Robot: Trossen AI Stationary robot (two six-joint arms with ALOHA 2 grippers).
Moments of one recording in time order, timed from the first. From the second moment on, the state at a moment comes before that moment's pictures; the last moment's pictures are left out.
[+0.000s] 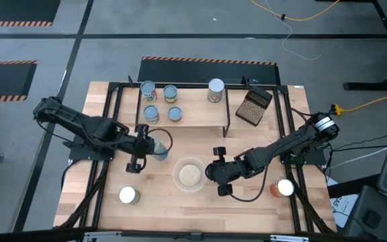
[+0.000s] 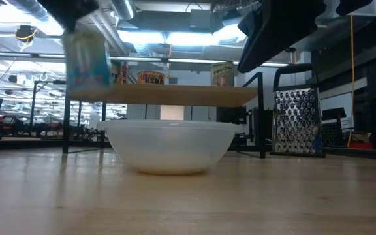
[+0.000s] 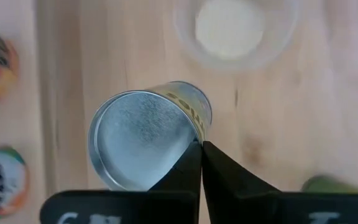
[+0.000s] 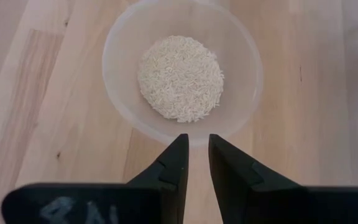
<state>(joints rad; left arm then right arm) -0.35 1.19 1.15 -1.05 -0.21 -0.21 0.43 1.69 1.22 -0.53 0.32 0.15</state>
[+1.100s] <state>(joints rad) 0.12 1.67 1.90 -1.19 -0.18 0.57 0.42 1.69 1.22 -0.47 0.31 0.15</state>
